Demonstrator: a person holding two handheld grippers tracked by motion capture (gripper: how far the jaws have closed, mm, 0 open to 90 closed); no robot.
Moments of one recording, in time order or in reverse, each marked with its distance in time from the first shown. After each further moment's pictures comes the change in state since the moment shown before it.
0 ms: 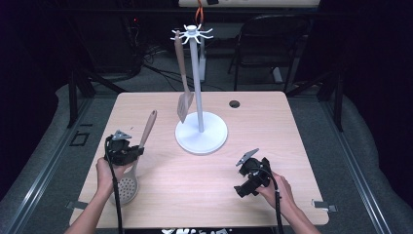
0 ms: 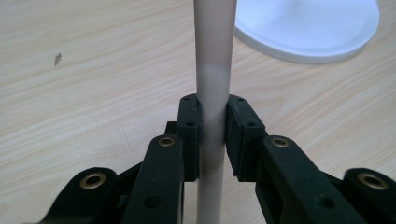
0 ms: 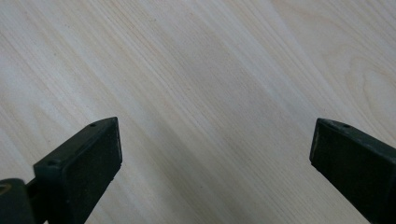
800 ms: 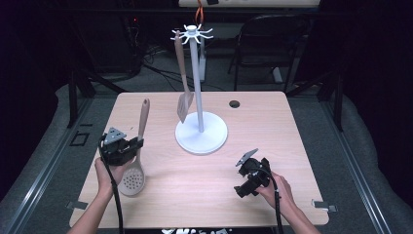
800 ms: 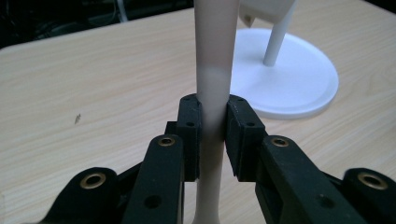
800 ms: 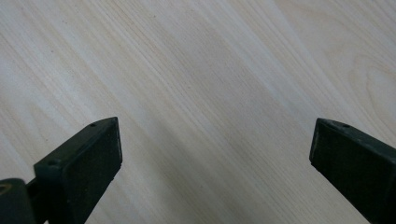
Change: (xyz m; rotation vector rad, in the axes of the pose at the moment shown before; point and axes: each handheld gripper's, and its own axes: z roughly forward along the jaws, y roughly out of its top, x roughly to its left) left arm -0.019 0.007 -0.030 -0.247 0.029 0.020; right arm 0.000 0.000 0.002 0.014 -0.002 -0.004
